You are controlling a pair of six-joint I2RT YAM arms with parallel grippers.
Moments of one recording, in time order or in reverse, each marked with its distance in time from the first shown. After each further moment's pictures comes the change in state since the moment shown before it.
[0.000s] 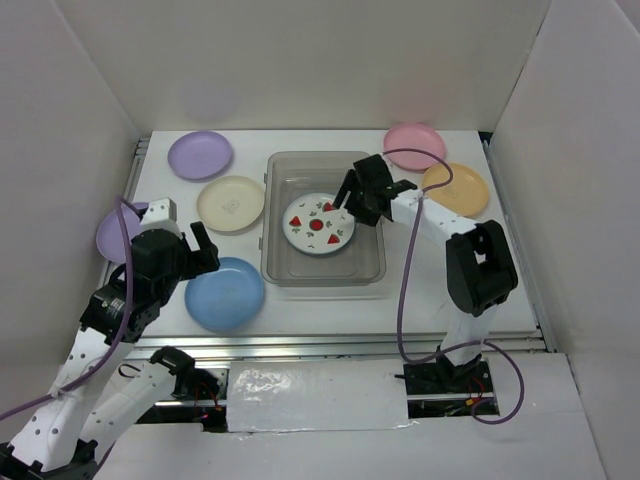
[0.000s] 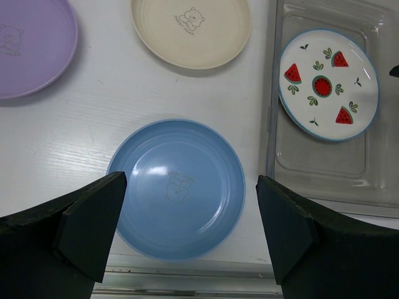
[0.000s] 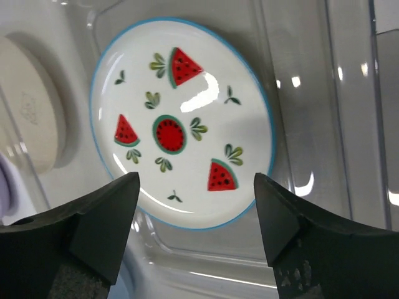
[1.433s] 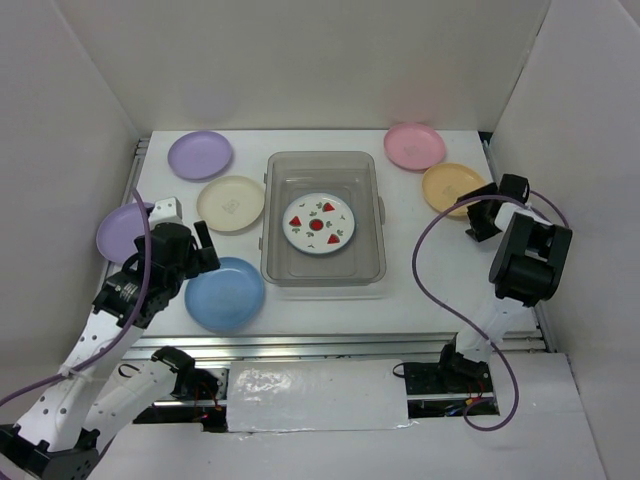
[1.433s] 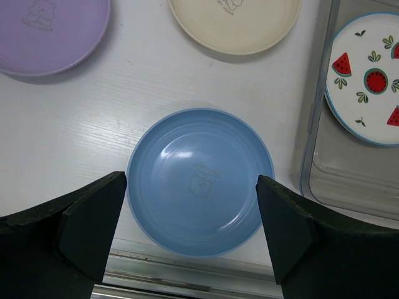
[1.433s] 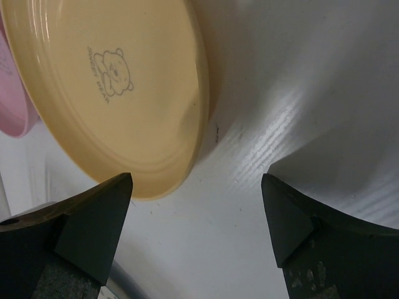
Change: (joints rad) left arm -0.001 0.079 0.003 -0.051 -0.090 -0.030; right arm -0.851 0.042 -0.208 0.224 -0.218 -0.002
